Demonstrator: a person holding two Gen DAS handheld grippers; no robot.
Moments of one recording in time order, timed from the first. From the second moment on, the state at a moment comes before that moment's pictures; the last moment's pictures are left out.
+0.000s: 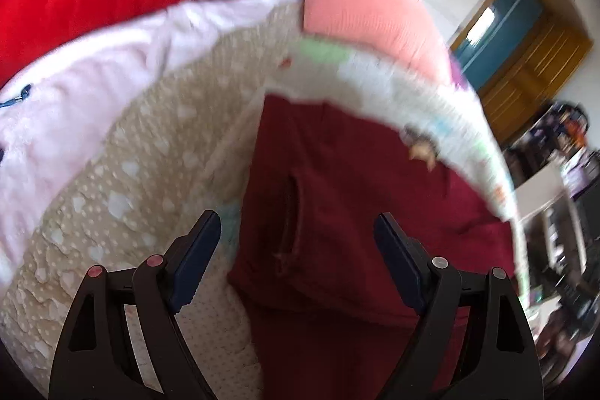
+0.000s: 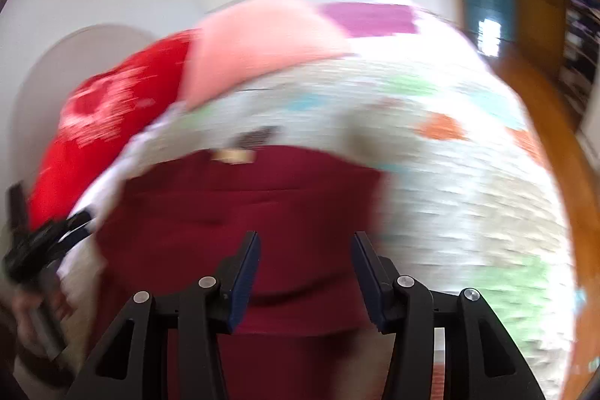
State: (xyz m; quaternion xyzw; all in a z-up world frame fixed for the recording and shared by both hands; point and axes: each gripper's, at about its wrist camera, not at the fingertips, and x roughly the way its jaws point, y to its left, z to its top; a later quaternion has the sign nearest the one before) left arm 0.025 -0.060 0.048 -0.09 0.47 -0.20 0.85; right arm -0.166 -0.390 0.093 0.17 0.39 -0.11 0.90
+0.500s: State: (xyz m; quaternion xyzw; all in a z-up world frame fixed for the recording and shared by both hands) left arm 0.031 -0.094 0.077 -0.02 0.39 -0.22 0.89; right arm -0.131 -0.413 0.077 0.22 0.33 -0.08 0.91
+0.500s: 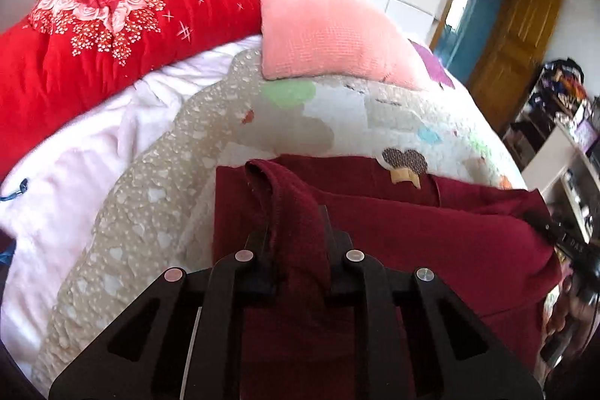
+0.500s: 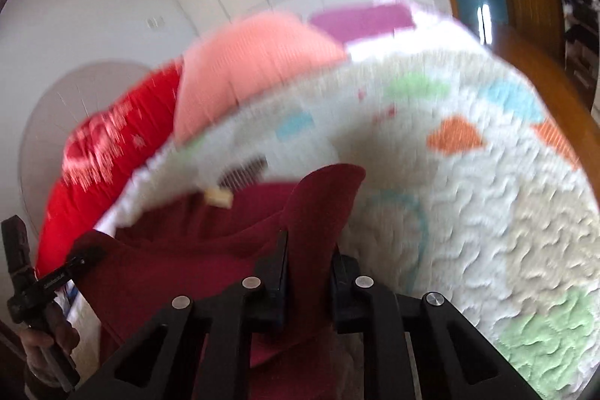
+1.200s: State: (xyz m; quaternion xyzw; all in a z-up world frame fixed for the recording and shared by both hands) left arm 0.014 -0.085 0.037 -0.01 0.44 -0.20 0.87; right arm -0.199 -0.381 0.068 0.18 0.41 -0.07 0.89
